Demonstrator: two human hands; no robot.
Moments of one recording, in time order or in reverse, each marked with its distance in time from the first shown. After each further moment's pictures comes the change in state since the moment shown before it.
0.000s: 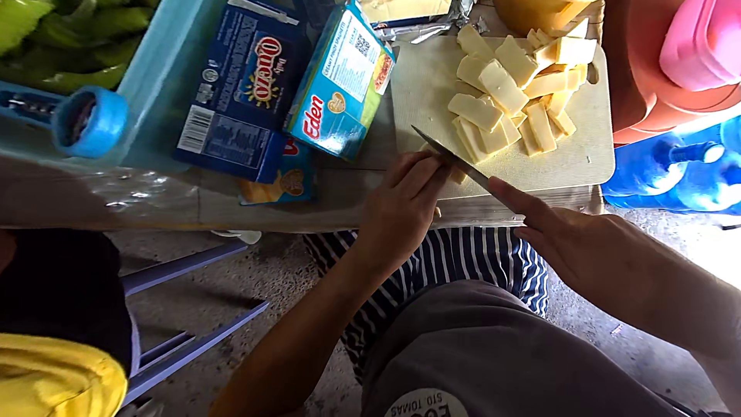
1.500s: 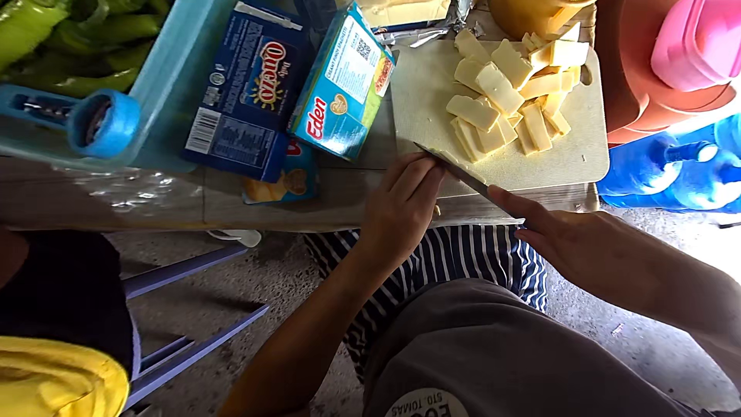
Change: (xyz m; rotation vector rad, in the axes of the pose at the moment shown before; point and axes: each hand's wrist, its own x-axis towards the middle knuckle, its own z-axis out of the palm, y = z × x) left_hand -0.005 0.000 0.005 0.037 0.085 -0.016; right_hand -0.004 0.010 0.002 0.031 -0.103 -0.036
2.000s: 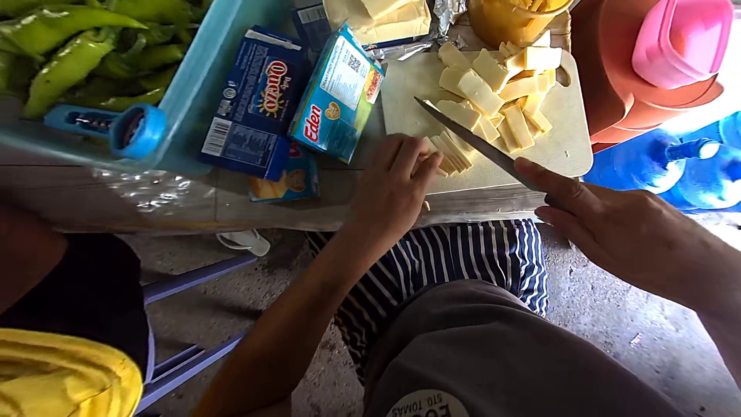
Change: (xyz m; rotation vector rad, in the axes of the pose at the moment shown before) left_hand 0.024 -0.003 -0.019 0.084 -0.330 0.075; right_hand -0.022 0.016 -0.013 -0.031 0.314 -0.036
